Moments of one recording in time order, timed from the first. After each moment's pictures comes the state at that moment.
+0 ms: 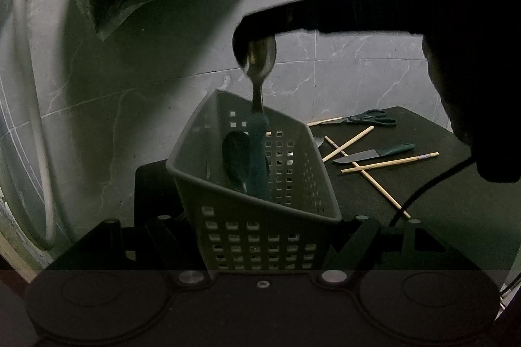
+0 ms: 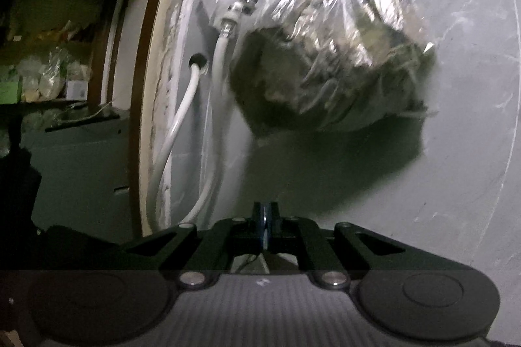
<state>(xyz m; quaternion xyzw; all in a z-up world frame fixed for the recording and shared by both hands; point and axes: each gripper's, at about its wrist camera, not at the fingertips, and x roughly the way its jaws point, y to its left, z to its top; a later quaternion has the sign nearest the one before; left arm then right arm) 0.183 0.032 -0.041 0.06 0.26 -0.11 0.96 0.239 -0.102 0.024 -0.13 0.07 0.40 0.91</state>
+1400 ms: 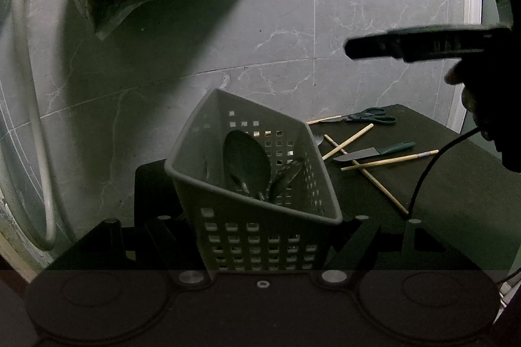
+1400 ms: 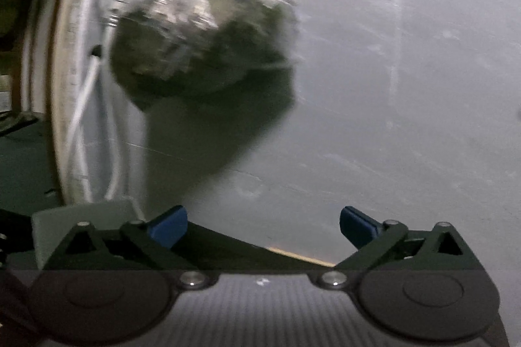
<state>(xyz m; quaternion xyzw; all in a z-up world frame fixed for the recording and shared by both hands) 0.184 0.034 -0.042 0.06 0.26 -0.11 0.96 0.264 -0.189 0.009 -0.07 0.13 0.22 0.96</state>
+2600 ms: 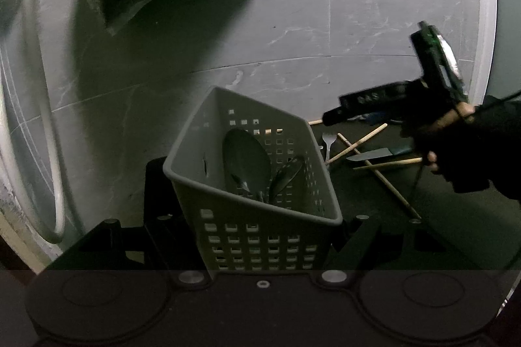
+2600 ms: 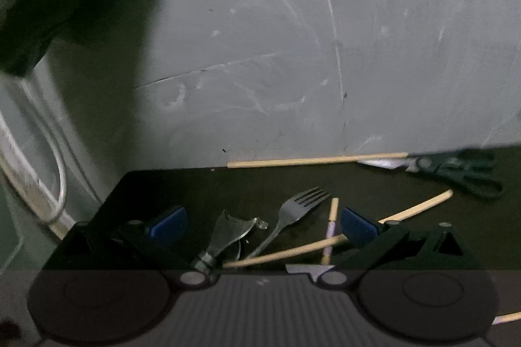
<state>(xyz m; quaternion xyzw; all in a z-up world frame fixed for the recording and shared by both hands) 0.184 0.024 -0.040 0.06 0.27 -0.08 0.96 0.405 -0.204 -0.086 0.10 0.33 0.20 0.92</state>
